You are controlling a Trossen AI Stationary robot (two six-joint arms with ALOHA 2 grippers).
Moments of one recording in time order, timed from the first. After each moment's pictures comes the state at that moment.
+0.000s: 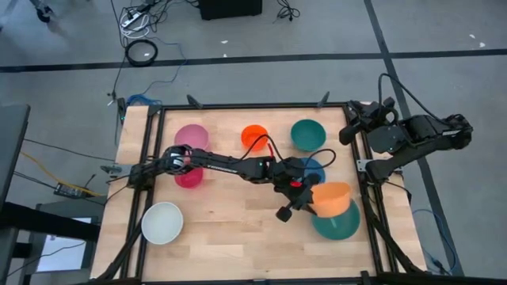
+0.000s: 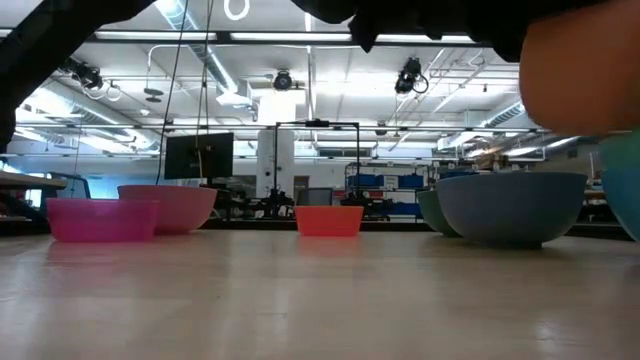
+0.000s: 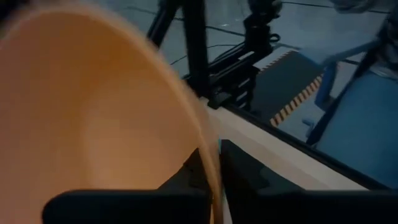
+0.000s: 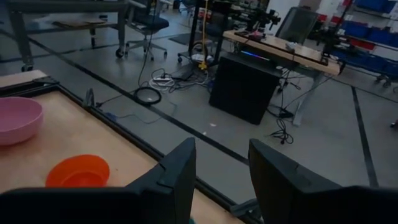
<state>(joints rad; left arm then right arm) -0.09 2.31 1.99 -0.04 0.56 0.33 0.28 0.79 1.16 -1.09 1.25 0.52</state>
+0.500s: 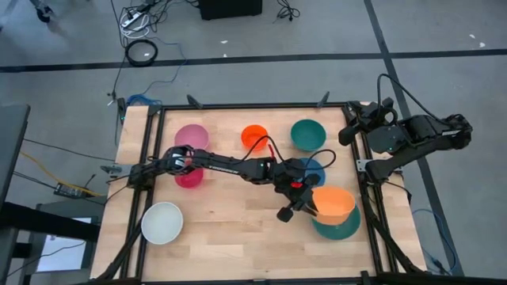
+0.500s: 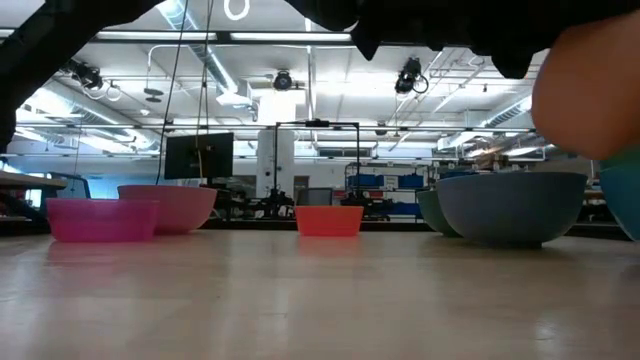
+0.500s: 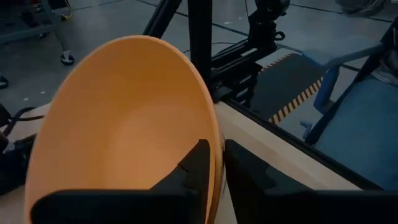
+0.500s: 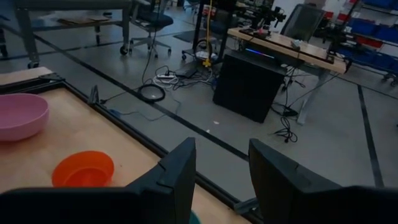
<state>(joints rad) -0.08 2.33 1.99 -0.03 0.55 0.29 0.28 0.79 1.16 -1.09 1.23 0.52</state>
